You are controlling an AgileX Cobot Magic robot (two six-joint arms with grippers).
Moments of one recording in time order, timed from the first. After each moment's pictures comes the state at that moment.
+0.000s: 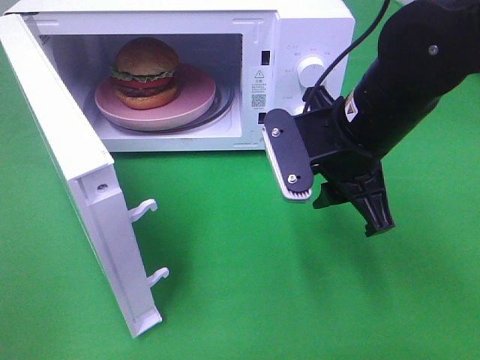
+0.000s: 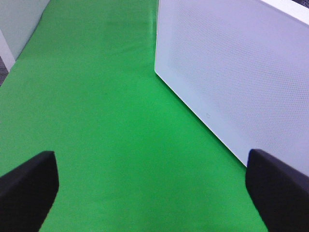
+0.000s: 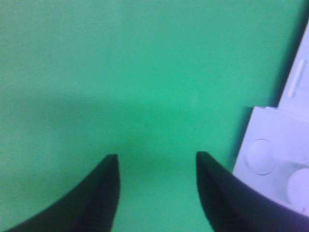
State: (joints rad) left arm 0.06 0.00 -0.52 -0.11 1.07 0.07; right arm 0.60 1.64 -0.99 -0.17 0.57 -1.18
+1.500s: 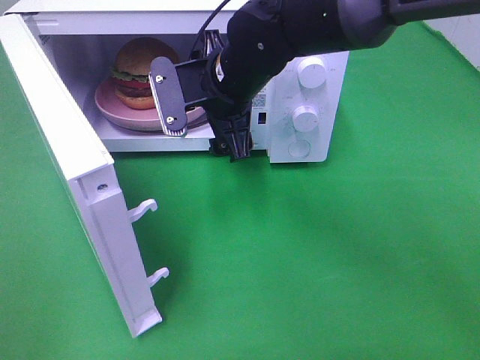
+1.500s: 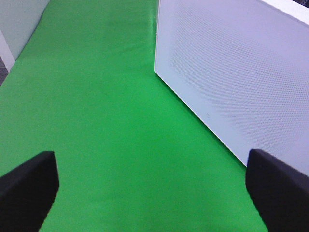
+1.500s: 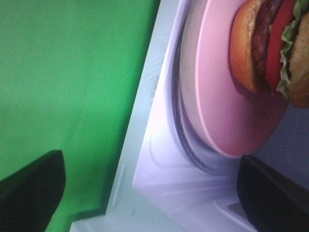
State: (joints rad) left arm 0.06 0.00 -0.52 -0.11 1.07 0.07; right arm 0.70 2.08 -1.54 -0.38 0.41 -0.95
